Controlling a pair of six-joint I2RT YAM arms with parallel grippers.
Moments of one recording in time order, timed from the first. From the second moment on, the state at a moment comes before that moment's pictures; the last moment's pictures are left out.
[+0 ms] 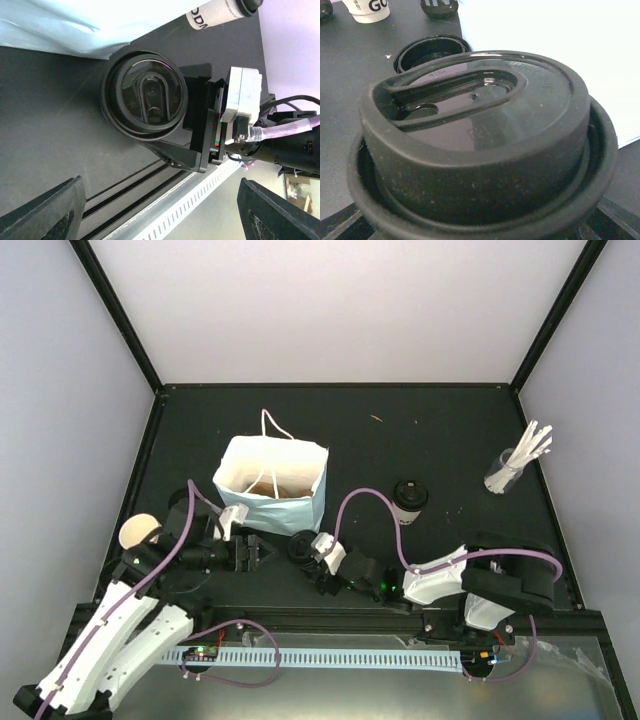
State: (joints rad) left arm -0.46 0.55 0.73 -1.01 0.55 -0.60; right arm 1.31 1.54 0.40 0.69 0.29 0.17
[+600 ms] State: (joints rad) left arm -0.67 0.64 0.52 -0.64 0.49 -0.77; right arm 1.35 1.45 0.32 0.66 0.35 0.17
